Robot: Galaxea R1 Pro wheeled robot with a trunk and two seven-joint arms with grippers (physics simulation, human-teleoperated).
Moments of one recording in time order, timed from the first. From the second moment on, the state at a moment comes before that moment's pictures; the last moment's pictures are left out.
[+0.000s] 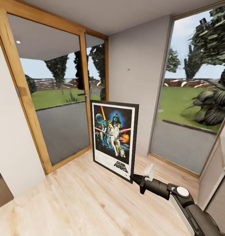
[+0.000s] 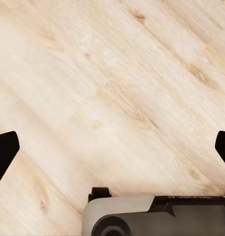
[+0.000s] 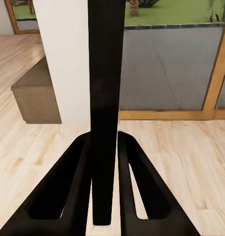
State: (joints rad) left arm 0.03 0.13 0.16 -0.59 0.07 -0.05 -0.29; right arm -0.31 -0.21 0.18 -1.31 -0.15 0.14 0.79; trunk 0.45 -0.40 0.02
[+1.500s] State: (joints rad) left arm 0.03 0.13 0.16 -0.59 0.07 -0.05 -0.29; right arm -0.31 -0.21 0.18 -1.31 -0.15 0.14 0.79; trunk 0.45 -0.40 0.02
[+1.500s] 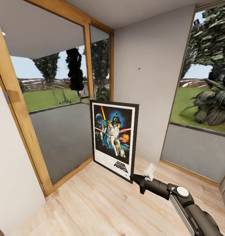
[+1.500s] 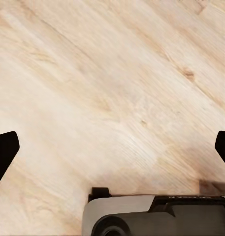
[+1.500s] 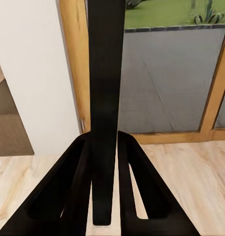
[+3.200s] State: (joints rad) left arm 0.03 0.13 0.16 -0.59 0.07 -0.05 -0.29; right arm -0.31 -0.21 0.18 -1.31 -0.15 0.14 0.79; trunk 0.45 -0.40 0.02
